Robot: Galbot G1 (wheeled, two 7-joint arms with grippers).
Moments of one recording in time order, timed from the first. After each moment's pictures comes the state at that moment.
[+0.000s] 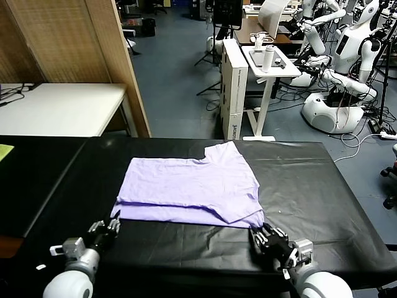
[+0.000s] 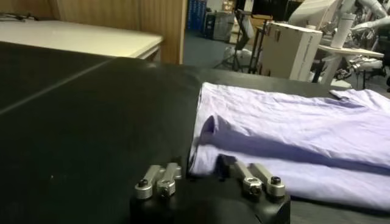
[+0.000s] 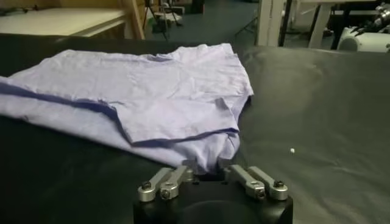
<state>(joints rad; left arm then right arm) 1.56 -1.17 -0.63 -2.00 -0.54 0.32 -0.13 -1.61 0.97 0.47 2.22 0.57 -0.56 0.16</state>
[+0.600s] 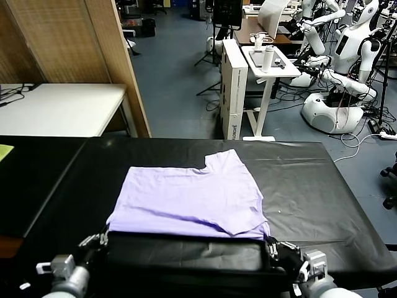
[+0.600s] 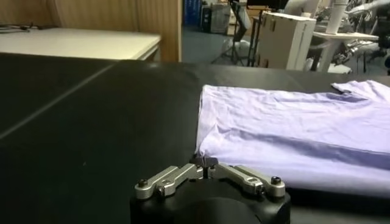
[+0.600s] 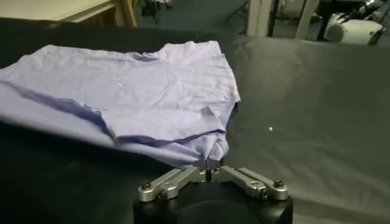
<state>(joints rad) 1.79 -1.16 -0.69 -2.13 -0.52 0.30 -0.14 -1.78 1.00 0.54 2.38 0.56 -0.63 0.19</state>
